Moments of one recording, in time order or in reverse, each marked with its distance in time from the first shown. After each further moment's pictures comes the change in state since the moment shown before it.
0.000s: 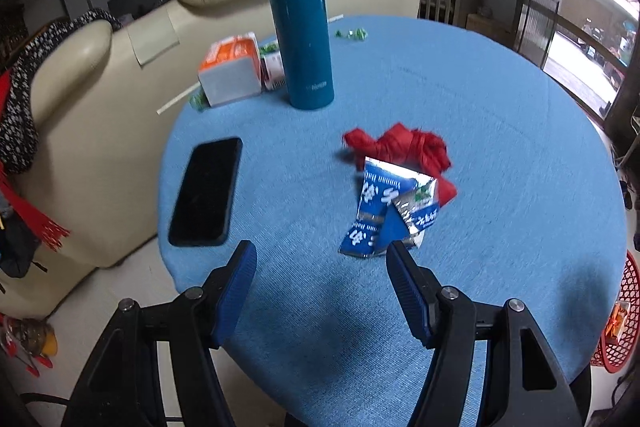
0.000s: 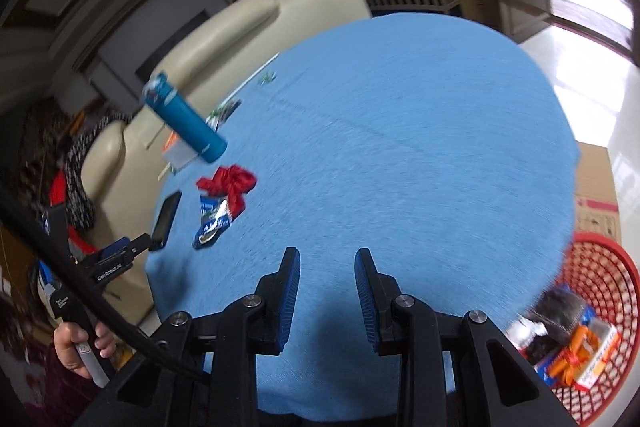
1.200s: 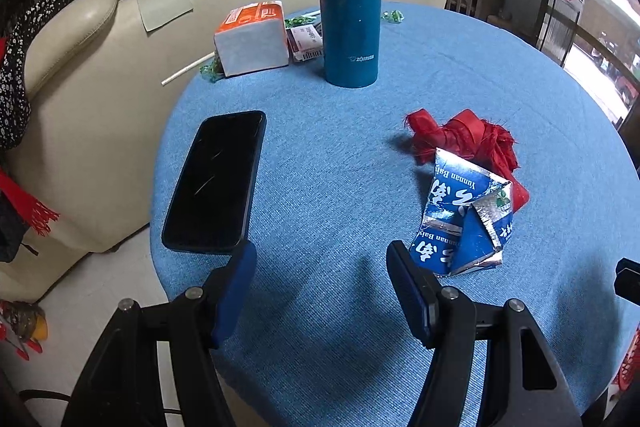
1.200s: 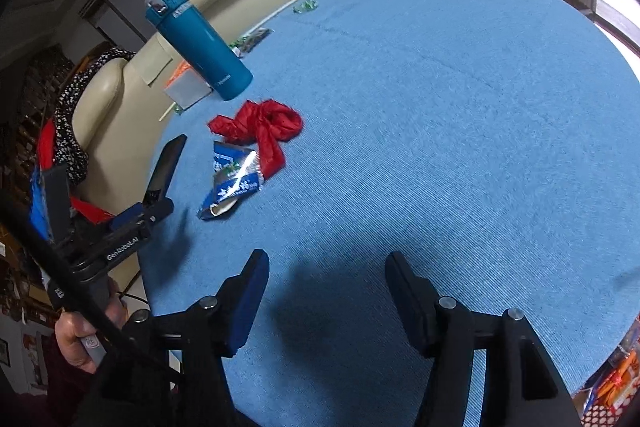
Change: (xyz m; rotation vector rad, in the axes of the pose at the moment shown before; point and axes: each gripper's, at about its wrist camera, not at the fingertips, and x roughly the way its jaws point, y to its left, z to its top) left arm 0.051 0.039 0.003 -0.056 0.023 0.016; right arm 0.100 0.066 -0.003 -0.098 0.155 0.007
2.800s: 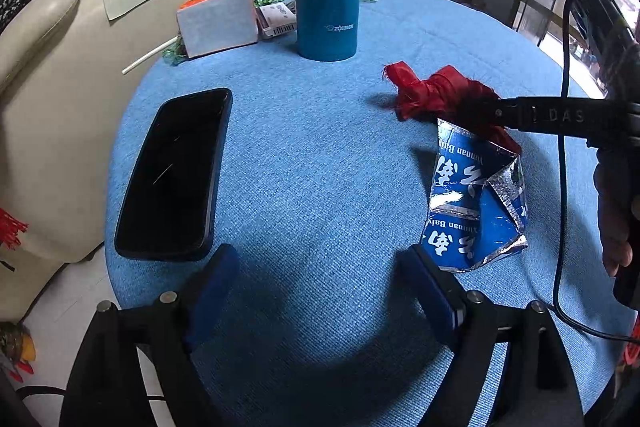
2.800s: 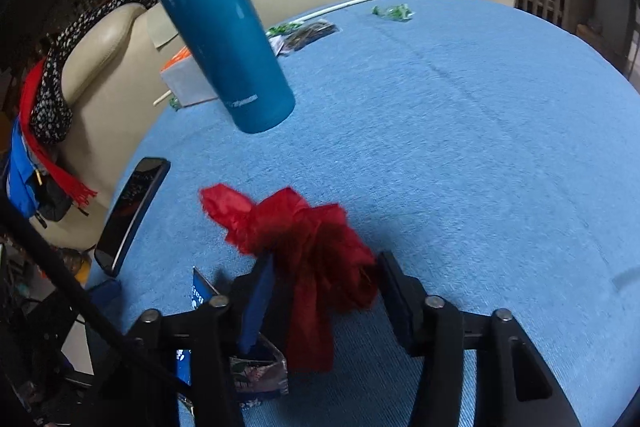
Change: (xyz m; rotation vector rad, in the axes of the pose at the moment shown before) left arm 0.032 0.004 -0.005 0.057 0.042 -0.107; right arm 0.138 0.070 0.119 -0.297 0.018 -0.011
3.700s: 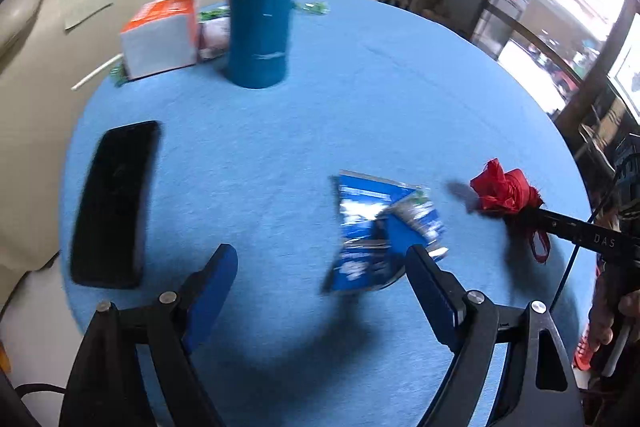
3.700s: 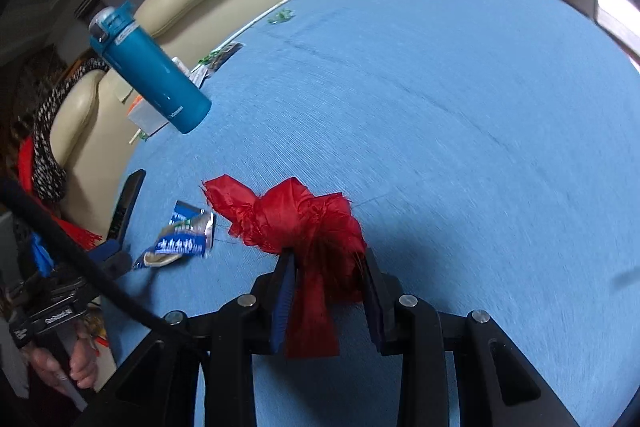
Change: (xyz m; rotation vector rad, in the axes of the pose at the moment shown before) left arm -0.016 -0.038 0.024 0.004 0.005 -0.195; right arm -0.093 -0.097 -0.098 0.336 -0.028 0.013
